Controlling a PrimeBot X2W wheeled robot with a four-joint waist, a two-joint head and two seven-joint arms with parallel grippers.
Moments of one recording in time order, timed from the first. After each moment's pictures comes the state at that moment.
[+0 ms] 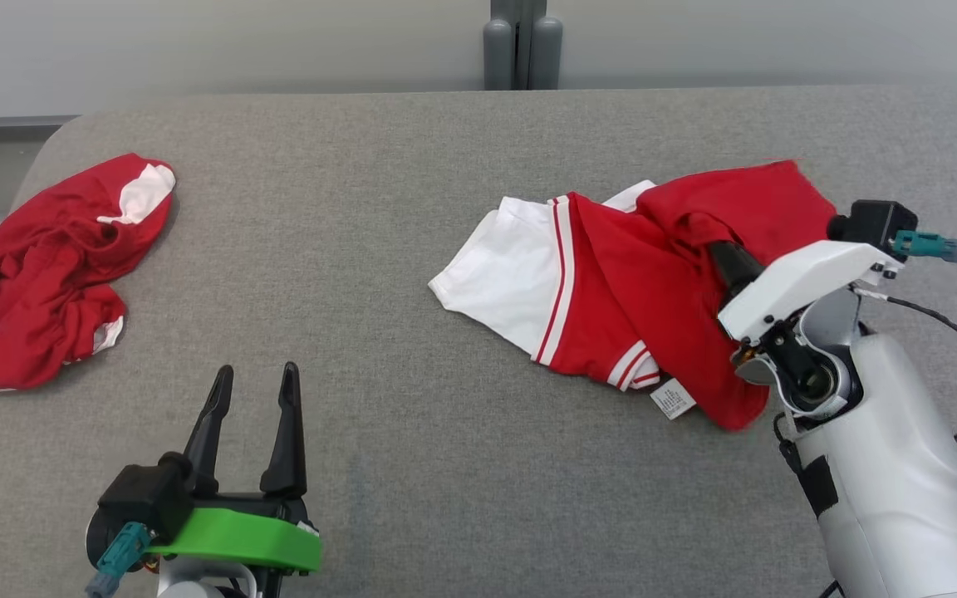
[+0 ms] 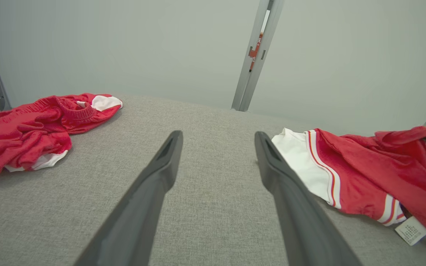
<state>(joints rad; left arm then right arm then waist) -0.05 0.05 -0.10 0.16 -0.32 -0.13 -0.26 -0.56 -0.05 -0.03 0.56 0.67 0.13 0.25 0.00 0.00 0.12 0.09</state>
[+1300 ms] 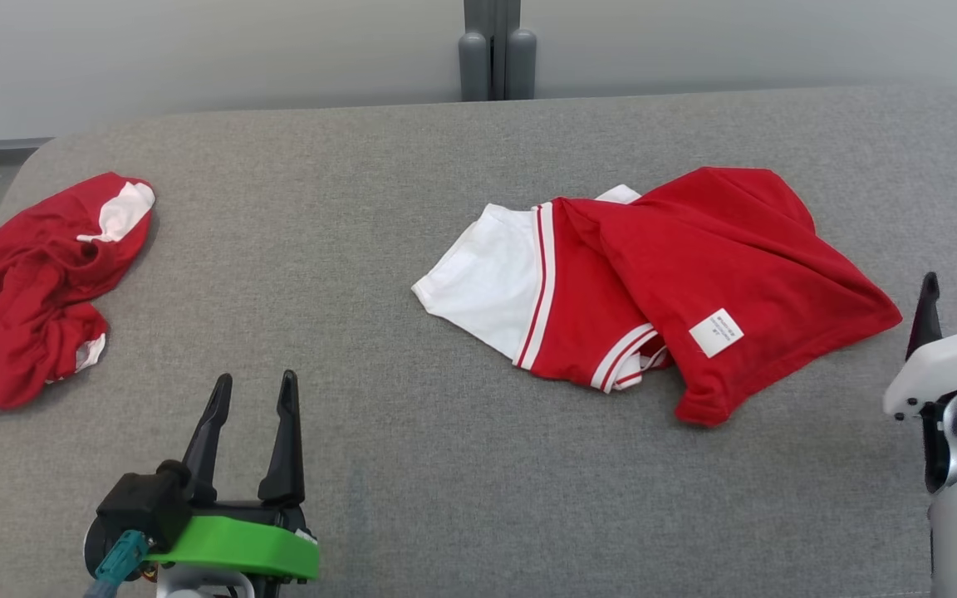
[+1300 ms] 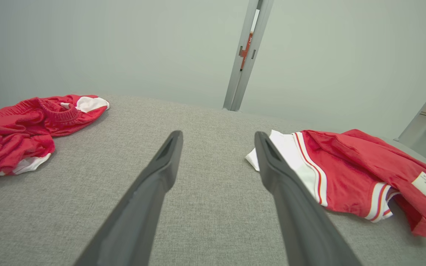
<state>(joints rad) -0.03 0.05 -0.10 0.15 -0.32 -0.13 -0.26 -0.47 -0.13 -0.46 0.68 -0.08 0.13 -0.12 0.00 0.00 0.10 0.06</state>
